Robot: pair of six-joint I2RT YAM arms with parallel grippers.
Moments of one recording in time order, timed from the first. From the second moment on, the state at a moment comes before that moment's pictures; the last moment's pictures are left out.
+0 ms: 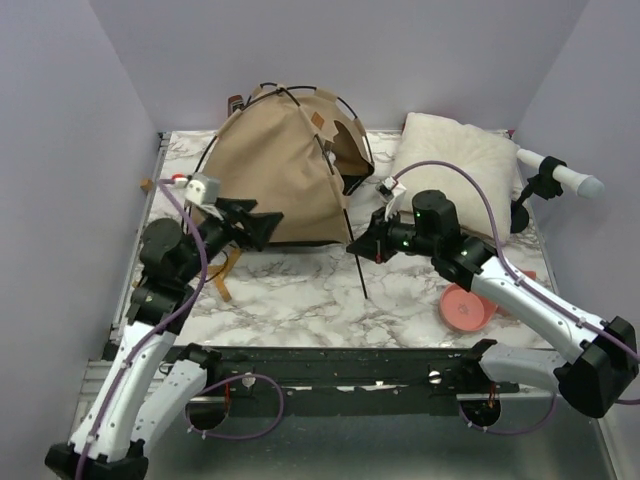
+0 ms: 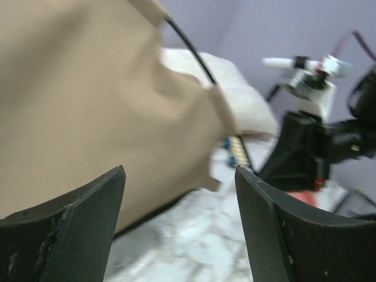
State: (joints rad) left arm -0.23 0.66 0.88 -0.13 0.38 -0.33; right arm 0.65 1.13 0.89 -0.18 -0.42 0.36
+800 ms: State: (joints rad) left arm -0.69 1.05 0.73 0.29 0.26 -0.69; right arm 0.71 1.21 0.94 -0.02 -0.39 0.34
